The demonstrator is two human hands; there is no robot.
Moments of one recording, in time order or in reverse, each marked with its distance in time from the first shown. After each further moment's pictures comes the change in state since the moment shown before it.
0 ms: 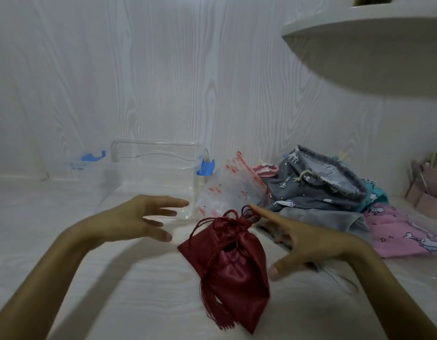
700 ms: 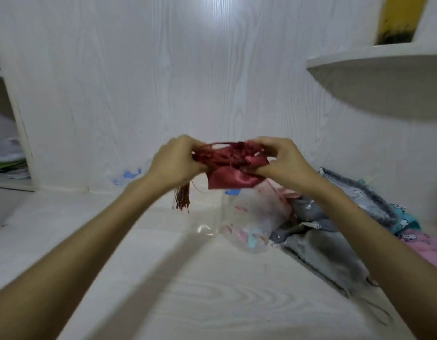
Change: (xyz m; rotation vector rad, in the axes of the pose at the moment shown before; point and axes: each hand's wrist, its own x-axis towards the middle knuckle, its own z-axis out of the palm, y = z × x) left_hand 0.015 0.096 -0.042 0.507 0.718 0.124; right_hand 0.063 -0.126 -0.052 0.033 0.744 -0.545
